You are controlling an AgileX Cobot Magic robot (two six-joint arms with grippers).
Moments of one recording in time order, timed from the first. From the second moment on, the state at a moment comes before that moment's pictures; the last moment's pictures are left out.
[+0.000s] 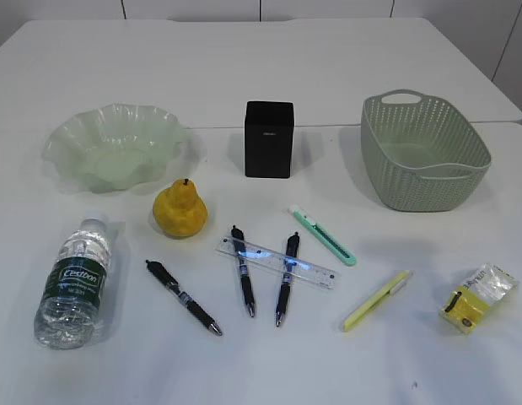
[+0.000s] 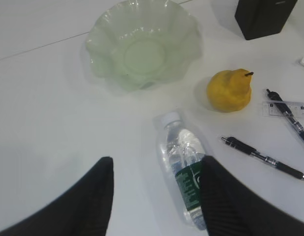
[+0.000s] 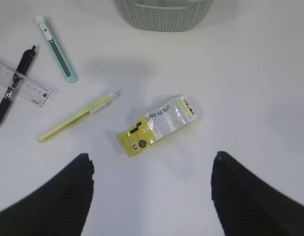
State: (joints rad) left arm -0.27 0.99 -1.02 0.12 0.85 -0.08; right arm 0.01 0.96 -0.87 0.03 0.93 -0.04
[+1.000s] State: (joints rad) left arm -0.50 2.00 -1.80 0.14 1.05 -0.08; right arm 0.01 1.11 -0.91 0.07 0.96 -0.09
